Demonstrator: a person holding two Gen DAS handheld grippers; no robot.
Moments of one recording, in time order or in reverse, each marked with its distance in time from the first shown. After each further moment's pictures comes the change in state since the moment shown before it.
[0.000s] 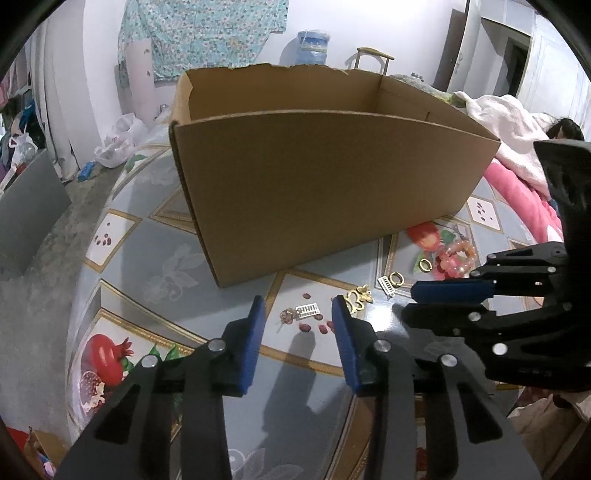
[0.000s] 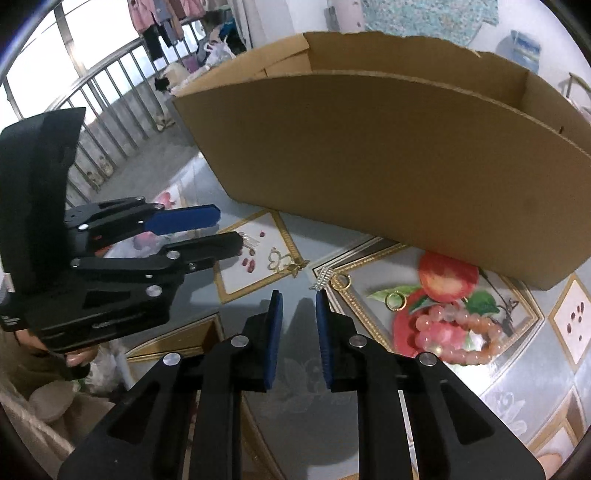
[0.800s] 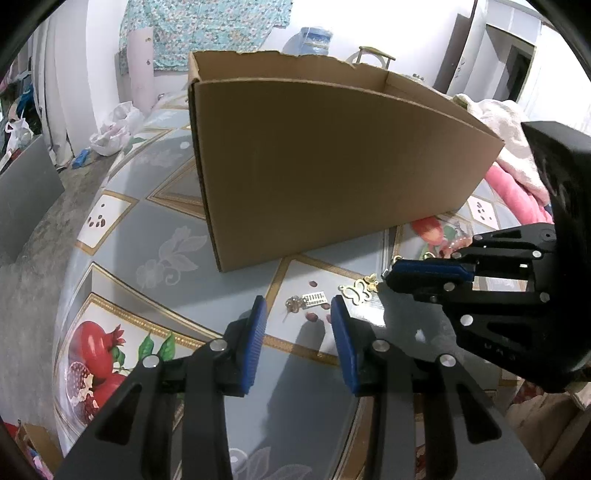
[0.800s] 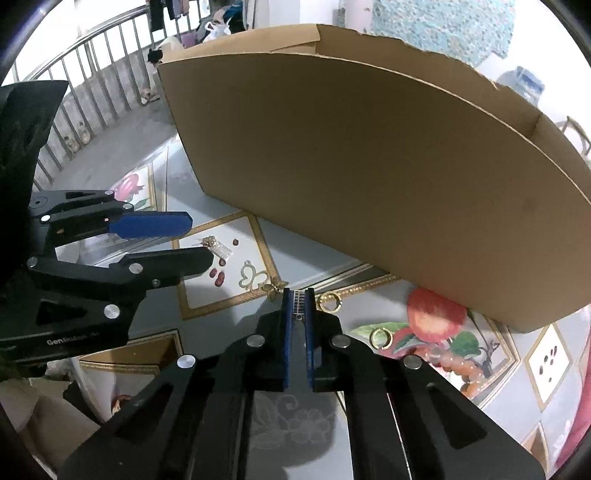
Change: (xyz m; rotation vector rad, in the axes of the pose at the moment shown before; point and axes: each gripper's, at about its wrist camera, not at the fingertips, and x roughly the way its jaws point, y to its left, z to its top) left arm 0.002 0.009 -0.007 -0.029 0.009 -0.040; right arm 0.010 0.012 0.009 -0.133 0.008 -0.139
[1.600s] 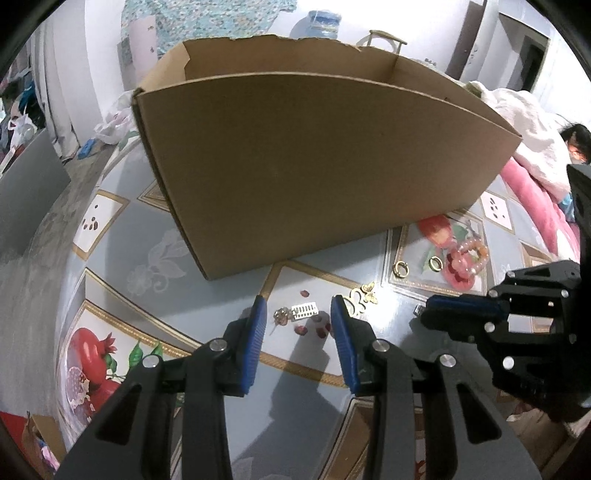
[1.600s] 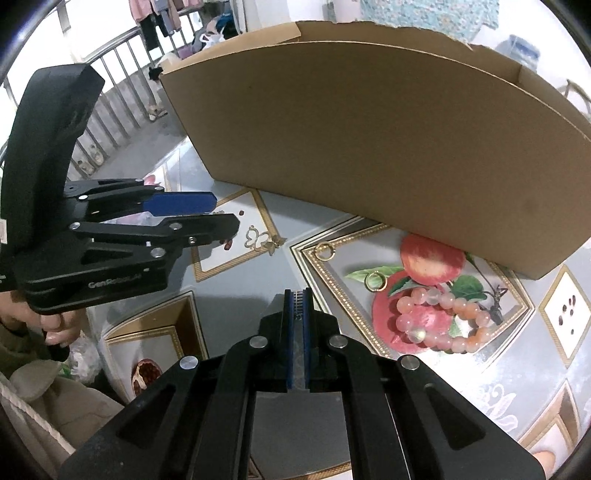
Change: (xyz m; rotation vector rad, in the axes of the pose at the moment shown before) left arm 0.016 -0.013 0.016 -0.017 0.087 0.061; right arm -0.023 -0.020 -0.033 0.089 -0.003 0.109
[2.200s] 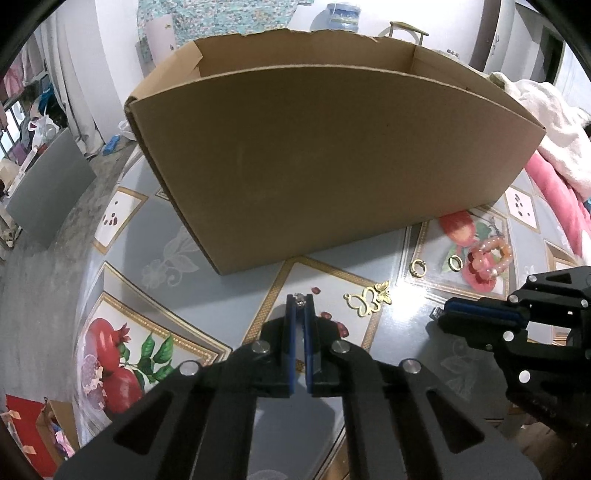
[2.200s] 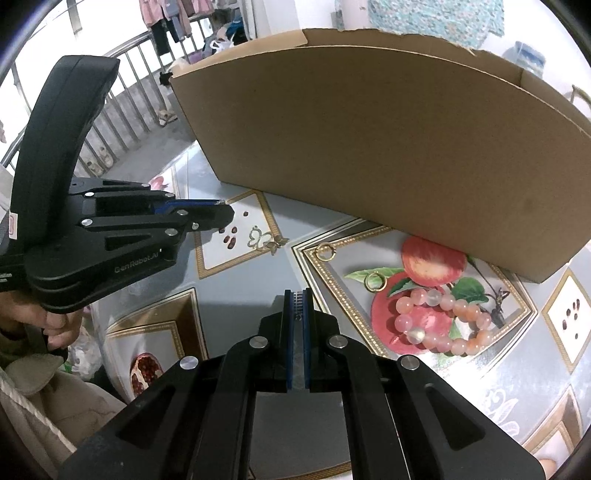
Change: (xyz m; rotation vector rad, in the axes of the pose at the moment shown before) left arm 0.004 -0.012 0.004 -0.010 0.025 0.113; right arm -0.004 -0.005 -0.014 -0.014 -0.034 0.027
